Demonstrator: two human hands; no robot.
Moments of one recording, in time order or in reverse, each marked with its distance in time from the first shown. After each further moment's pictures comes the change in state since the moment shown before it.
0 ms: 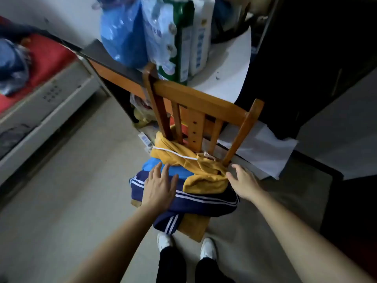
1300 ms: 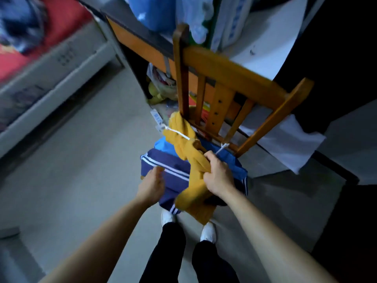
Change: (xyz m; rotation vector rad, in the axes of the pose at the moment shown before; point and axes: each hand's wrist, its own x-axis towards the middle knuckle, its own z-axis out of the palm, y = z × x) left_hand -0.023 -0.098 0.051 -0.357 -0.170 -0.320; right_hand -0.030 -0.094 0.090 0.143 -0.050 -0.230
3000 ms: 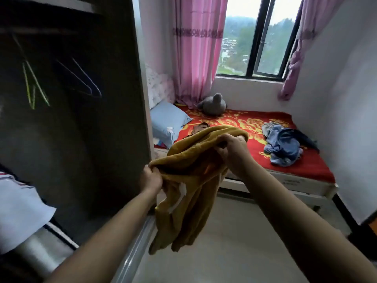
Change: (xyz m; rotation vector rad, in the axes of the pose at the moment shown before) left_hand -0.428 -0.395 -0.465 -1.023 1.376 -0.463; right_hand -0.292 -0.711 0.302 0.638 -0.744 -0.635
